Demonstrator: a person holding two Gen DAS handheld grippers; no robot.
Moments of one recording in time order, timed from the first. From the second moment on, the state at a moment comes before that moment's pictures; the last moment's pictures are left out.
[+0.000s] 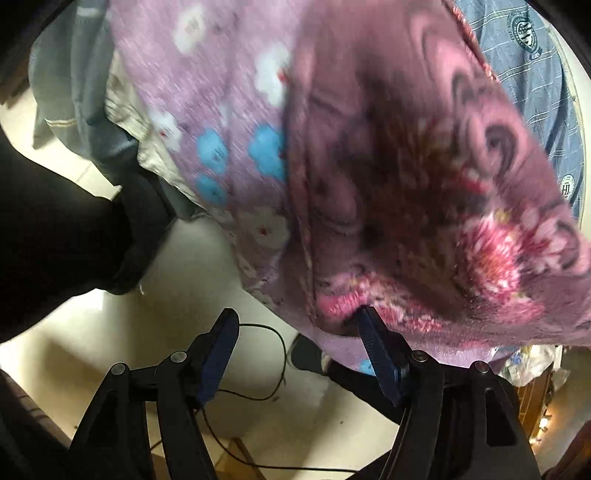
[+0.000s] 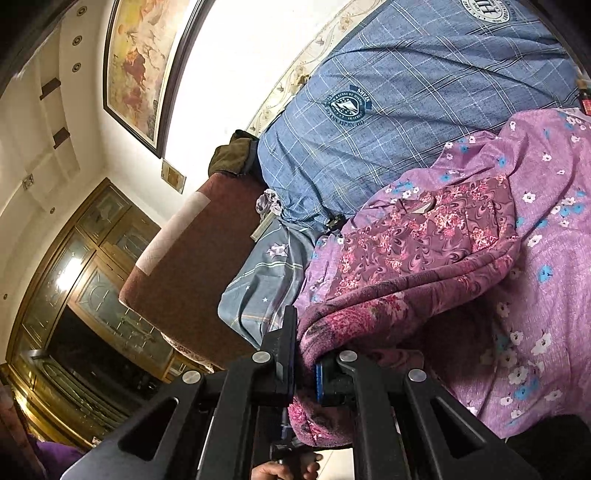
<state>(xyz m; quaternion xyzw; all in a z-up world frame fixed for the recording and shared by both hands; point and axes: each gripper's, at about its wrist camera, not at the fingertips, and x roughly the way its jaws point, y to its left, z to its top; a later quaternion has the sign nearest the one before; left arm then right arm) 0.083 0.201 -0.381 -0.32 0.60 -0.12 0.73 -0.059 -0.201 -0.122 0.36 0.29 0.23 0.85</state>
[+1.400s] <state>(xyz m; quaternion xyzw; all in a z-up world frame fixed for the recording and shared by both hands) 0.179 0.268 -0.187 -0.35 0.28 -0.33 0.83 0.044 -0.284 -0.142 0.40 0.25 0.12 0.87</state>
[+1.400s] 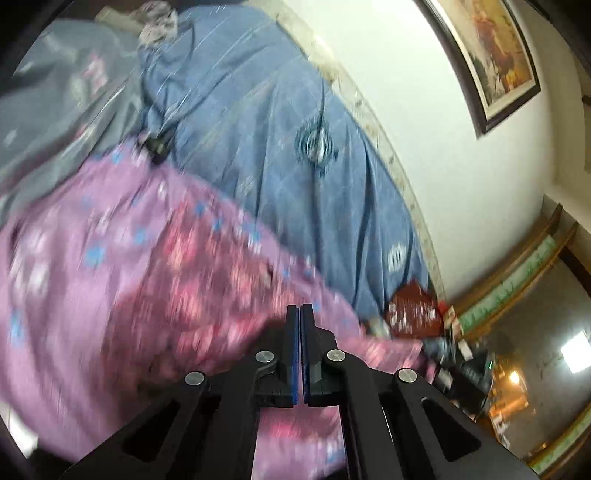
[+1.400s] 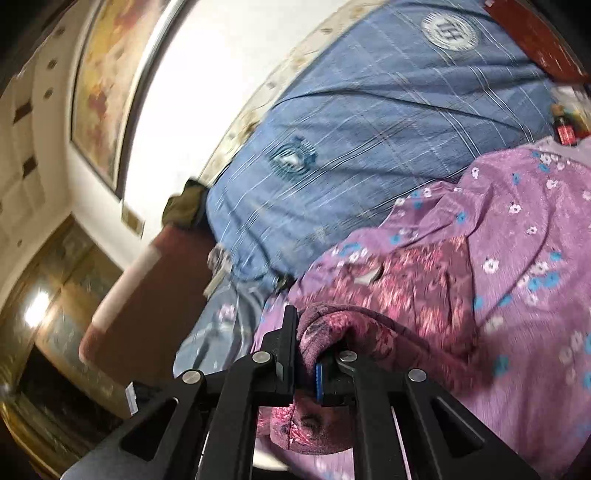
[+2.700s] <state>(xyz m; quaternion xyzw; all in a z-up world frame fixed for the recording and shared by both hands) 0.258 0.077 -0.252 -0.08 0.45 -0.10 0.88 0.179 -0.301 -0.281 0.47 0.32 0.00 0.82</state>
